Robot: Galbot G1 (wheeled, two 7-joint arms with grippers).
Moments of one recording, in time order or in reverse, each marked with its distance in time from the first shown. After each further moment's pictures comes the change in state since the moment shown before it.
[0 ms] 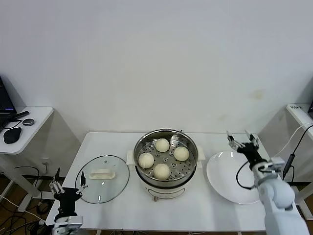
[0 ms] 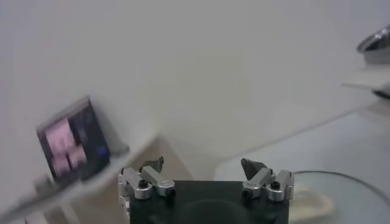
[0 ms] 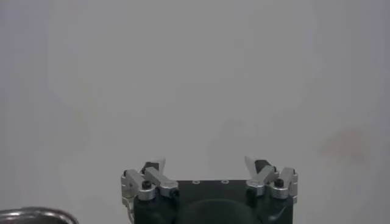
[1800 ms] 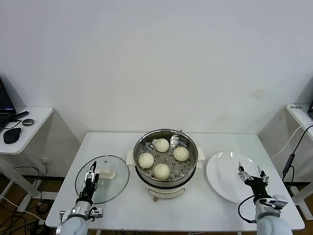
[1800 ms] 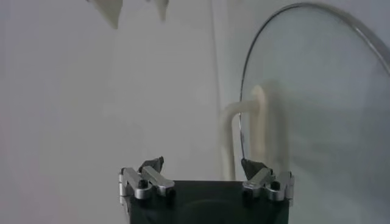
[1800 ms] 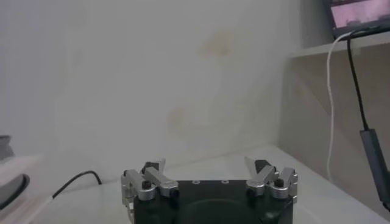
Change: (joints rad) left arm -0.321 0.223 0.233 0.523 0.613 0.071 -0.048; right arm -0.201 0.134 0.083 0.004 -0.035 0.073 0.090
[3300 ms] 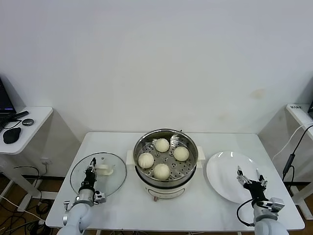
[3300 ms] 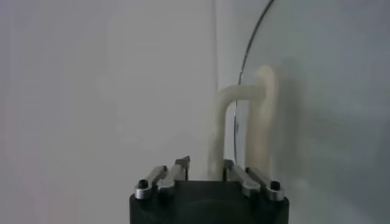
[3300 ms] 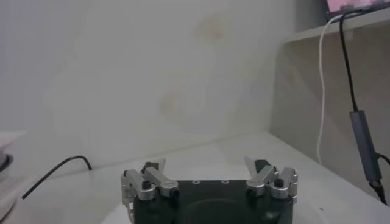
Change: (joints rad) left arm -0.120 -0.046 0.007 0.064 -0.061 0.095 0.073; right arm 0.005 0.020 -0.001 -0.044 -0.032 0.016 -0.006
